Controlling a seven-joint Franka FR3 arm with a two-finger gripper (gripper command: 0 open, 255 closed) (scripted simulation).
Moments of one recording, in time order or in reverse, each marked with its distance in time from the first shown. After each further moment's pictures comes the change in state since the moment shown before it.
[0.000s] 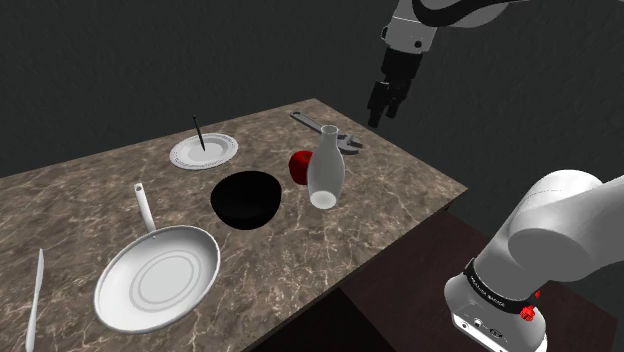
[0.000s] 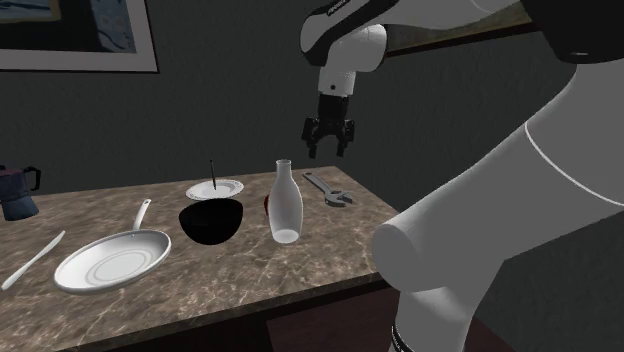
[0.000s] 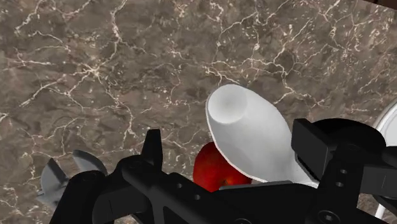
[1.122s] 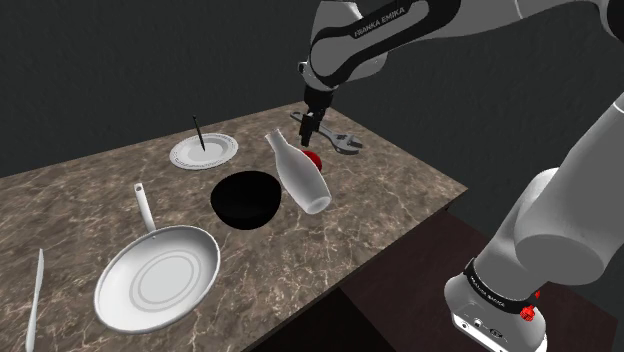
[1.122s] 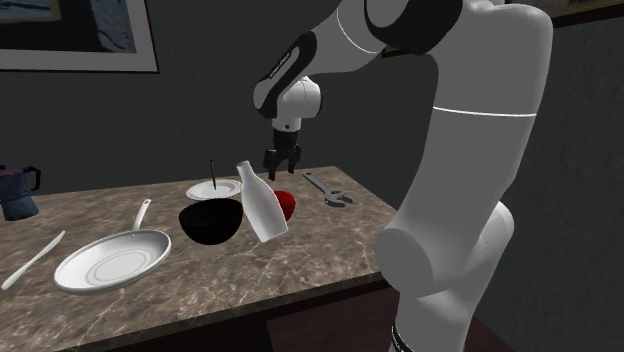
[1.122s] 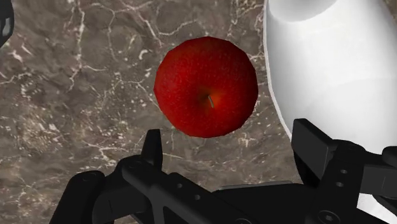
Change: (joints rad) arm 0.114 0.575 0.039 0.248 0.009 0.423 -0.270
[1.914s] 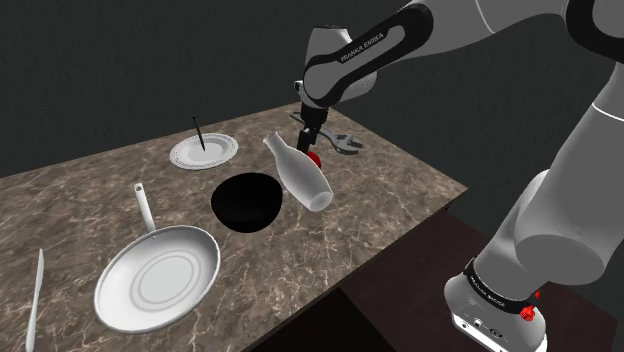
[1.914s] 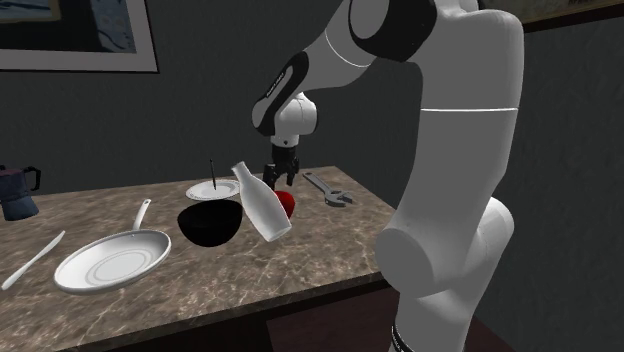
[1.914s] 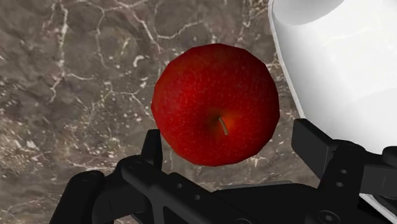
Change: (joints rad) arm 0.003 0.095 0.002 -0.013 0.007 0.088 -0.021
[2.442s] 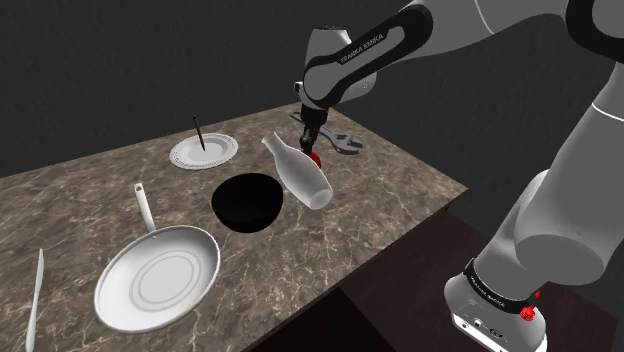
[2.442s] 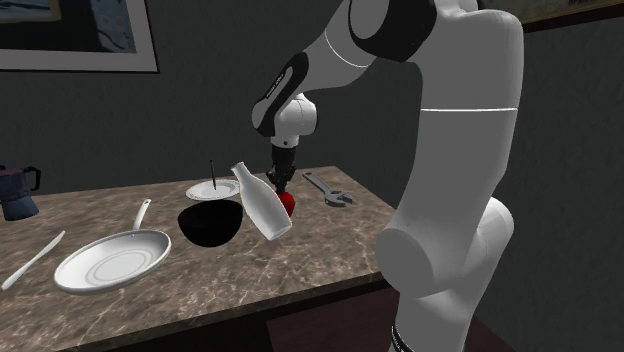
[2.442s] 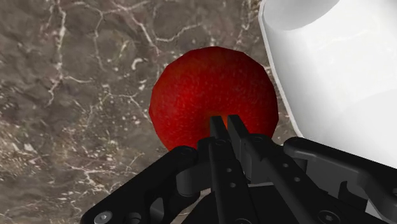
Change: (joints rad) arm 0.001 0.001 0.001 -0.003 -0.001 -0.001 0.001
